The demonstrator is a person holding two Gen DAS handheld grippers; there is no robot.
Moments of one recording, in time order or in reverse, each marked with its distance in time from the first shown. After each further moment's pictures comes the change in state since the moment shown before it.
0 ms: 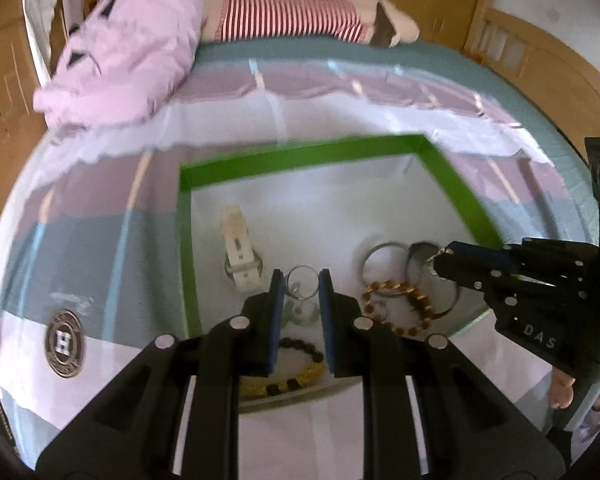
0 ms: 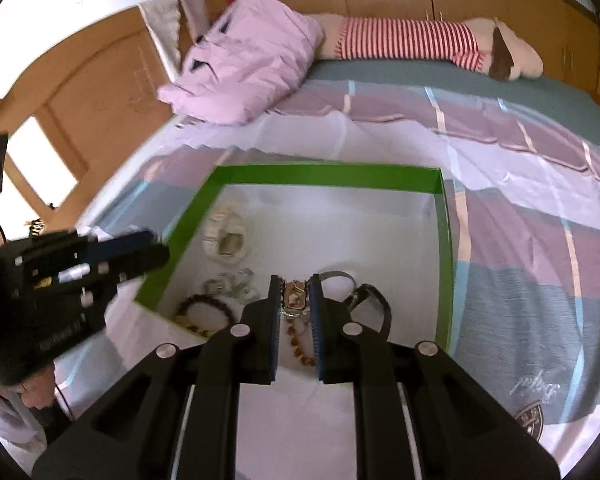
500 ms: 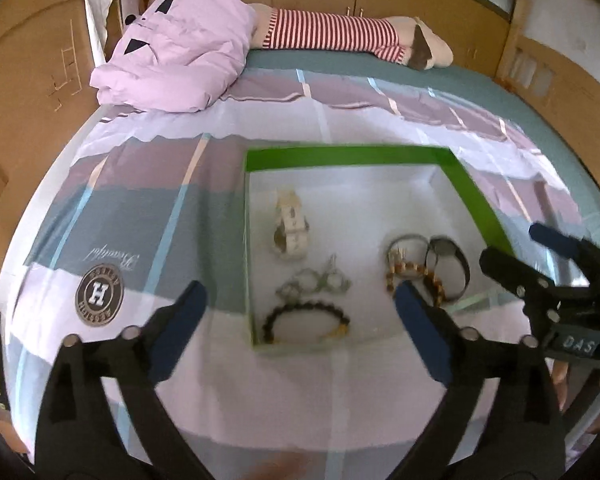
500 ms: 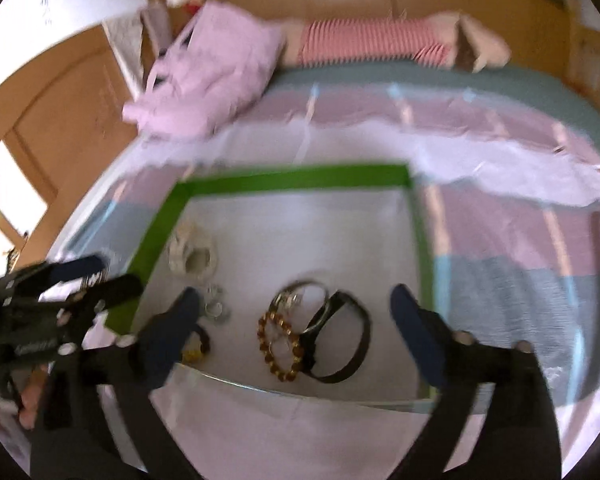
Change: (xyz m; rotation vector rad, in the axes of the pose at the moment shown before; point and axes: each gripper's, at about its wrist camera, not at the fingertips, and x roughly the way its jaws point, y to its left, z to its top) left arm -0.055 0.011 -0.040 -0.097 -0.075 0.104; right arm -0.013 0.003 -0.011 0.086 -0.105 -0.111
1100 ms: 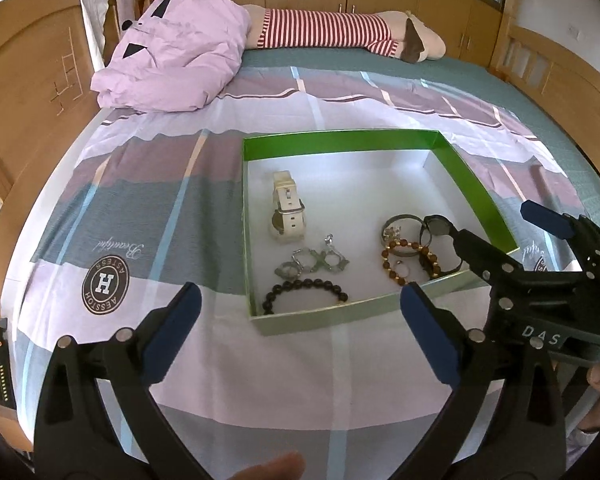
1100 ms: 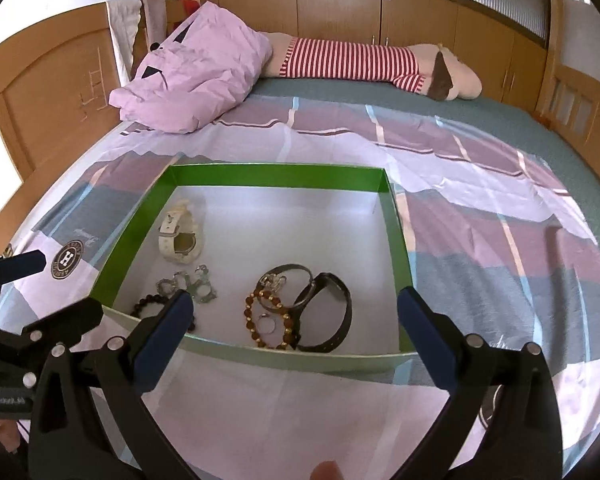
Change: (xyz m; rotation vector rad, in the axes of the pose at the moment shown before) left arm -0.010 -0.002 -0.010 0.030 0.001 0.001; right arm -0.006 0.026 -0.017 -0.087 -0.020 -0.160
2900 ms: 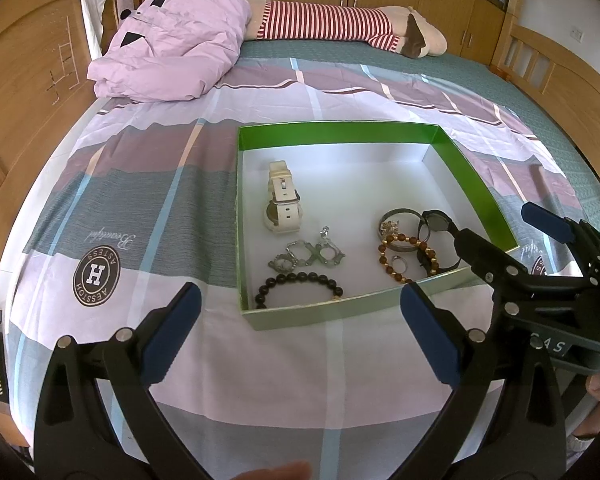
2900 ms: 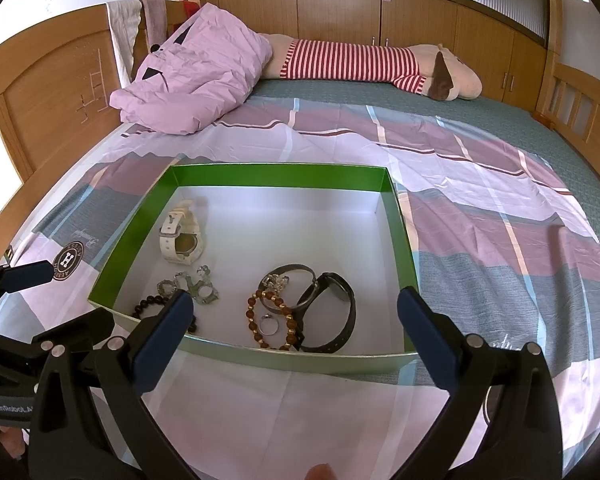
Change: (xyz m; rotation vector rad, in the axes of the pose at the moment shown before) left arm 0.008 -0.003 -0.002 -0.023 0.023 -0.009; right arm 0.000 0.000 -0.004 0.009 -0.006 0.015
